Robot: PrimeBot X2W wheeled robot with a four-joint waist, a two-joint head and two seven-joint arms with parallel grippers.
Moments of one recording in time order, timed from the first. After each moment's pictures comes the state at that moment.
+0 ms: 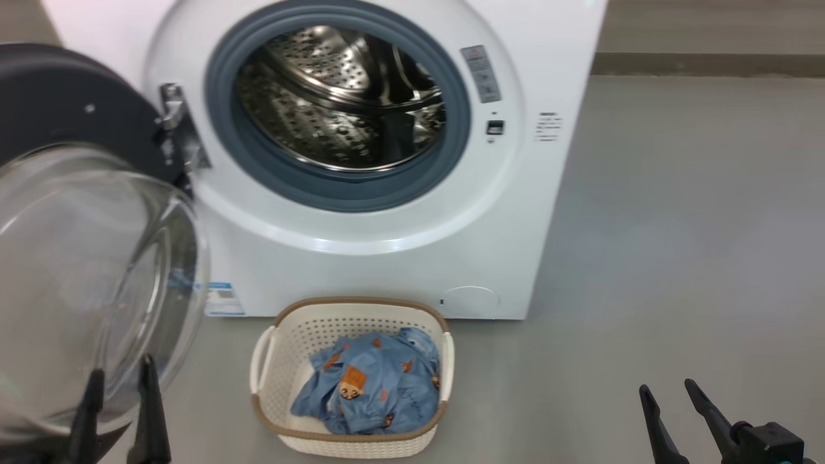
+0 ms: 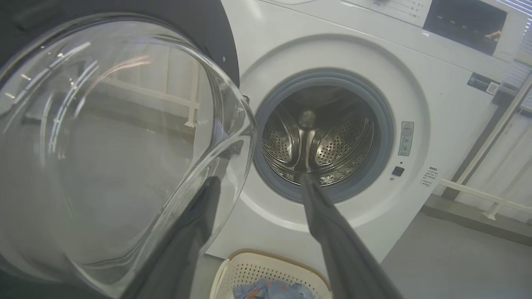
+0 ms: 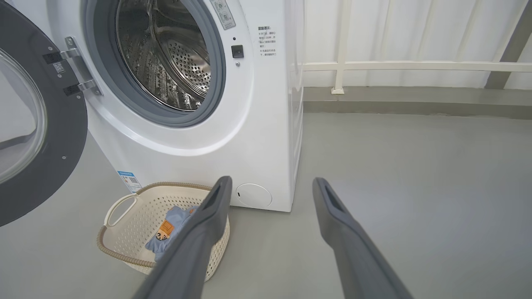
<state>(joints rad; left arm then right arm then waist) 0.14 0.11 0.07 -0.15 -0.47 -0.05 -0.16 0.10 -0.13 -0.04 0.21 0.20 0.13 -0.25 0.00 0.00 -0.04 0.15</state>
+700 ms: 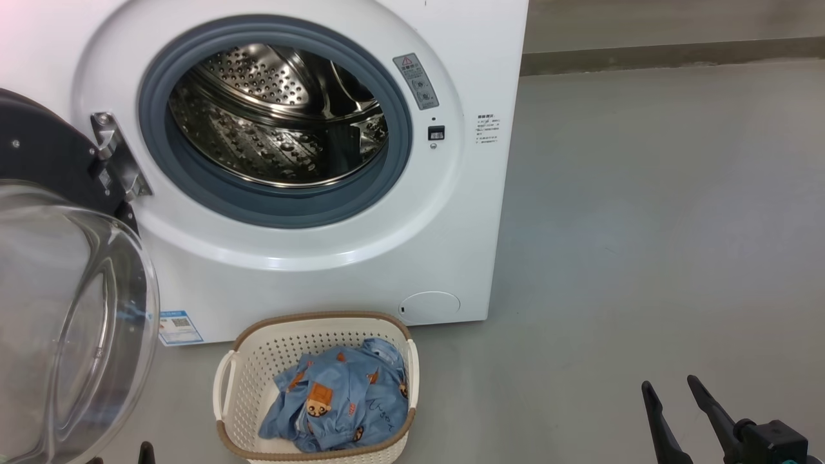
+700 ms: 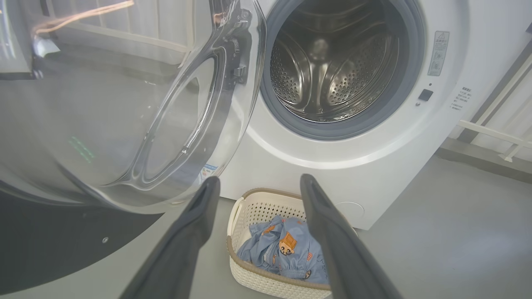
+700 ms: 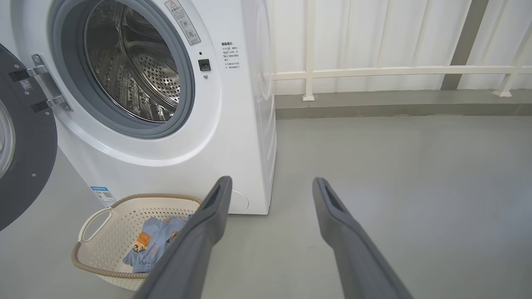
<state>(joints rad) 0.25 0.13 0.07 0.08 -0.45 -0.08 -0.24 0.10 -0.13 -0.04 0.19 0.20 0.13 -0.25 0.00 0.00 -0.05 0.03</state>
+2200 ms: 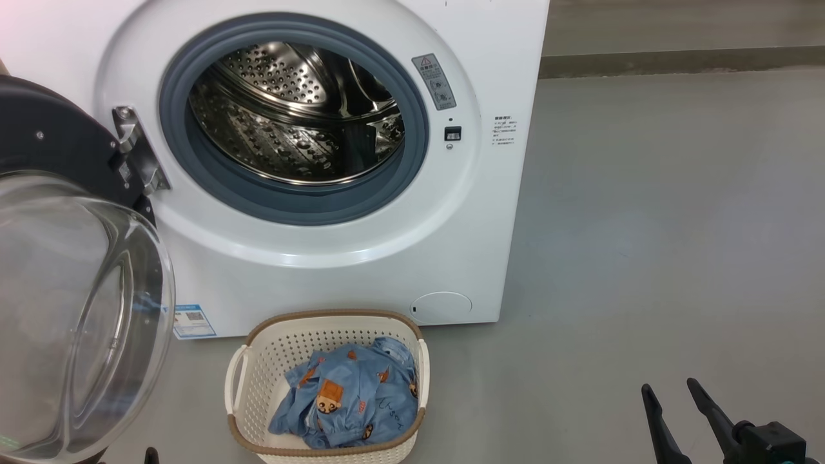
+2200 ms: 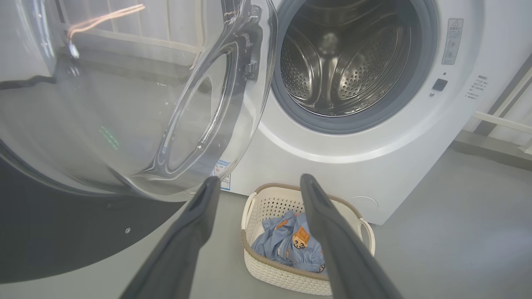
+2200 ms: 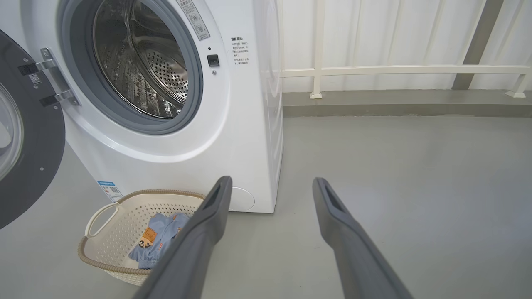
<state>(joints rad) 0.25 0.12 0.08 0.11 -0.39 -0.08 -0.25 0.10 -0.13 -0.04 0.20 0.20 0.13 -0.25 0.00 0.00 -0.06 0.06</state>
